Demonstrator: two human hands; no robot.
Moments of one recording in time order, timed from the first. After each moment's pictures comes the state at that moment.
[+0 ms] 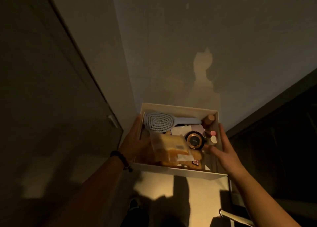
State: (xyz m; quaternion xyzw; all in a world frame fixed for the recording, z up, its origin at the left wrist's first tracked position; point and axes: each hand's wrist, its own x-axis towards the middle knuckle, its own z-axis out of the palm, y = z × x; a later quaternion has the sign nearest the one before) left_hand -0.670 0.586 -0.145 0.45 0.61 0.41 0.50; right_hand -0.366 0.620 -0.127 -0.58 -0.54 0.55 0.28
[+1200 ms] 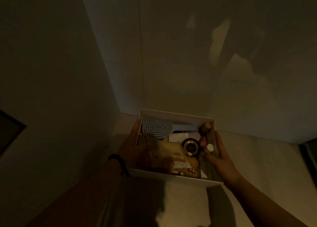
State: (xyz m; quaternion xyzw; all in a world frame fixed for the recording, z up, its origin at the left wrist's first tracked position) left_hand -0.725 0.802 -0.791 0.49 0.60 0.44 0.46; right_hand -0.417 0.843 -0.777 -0.55 -0.54 0.55 0.31
